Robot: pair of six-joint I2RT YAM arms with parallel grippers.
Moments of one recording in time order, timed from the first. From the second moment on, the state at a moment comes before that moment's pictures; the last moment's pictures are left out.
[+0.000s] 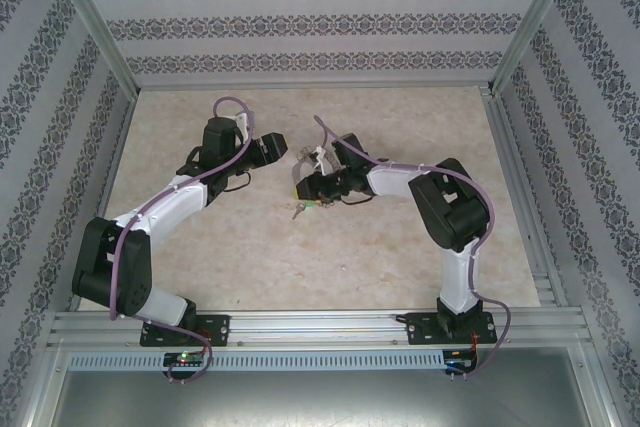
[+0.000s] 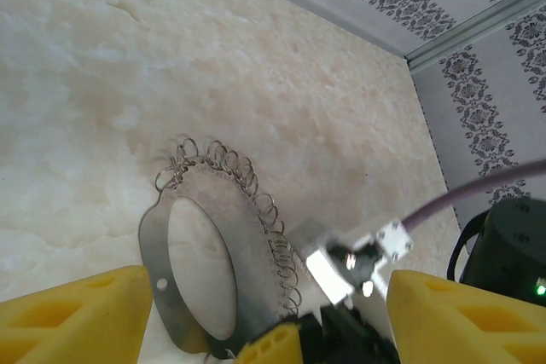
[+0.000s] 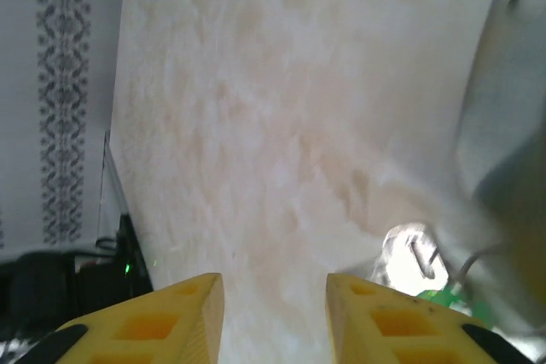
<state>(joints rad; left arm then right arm) -0.28 1.47 0.94 0.03 0.34 -0.64 0.55 1.97 1.11 -0.05 -0.88 0.53</state>
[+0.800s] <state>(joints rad) -0.32 1.48 0.91 0.01 0.37 -0.64 0.34 1.38 0.85 -0.19 -0.77 0.50</state>
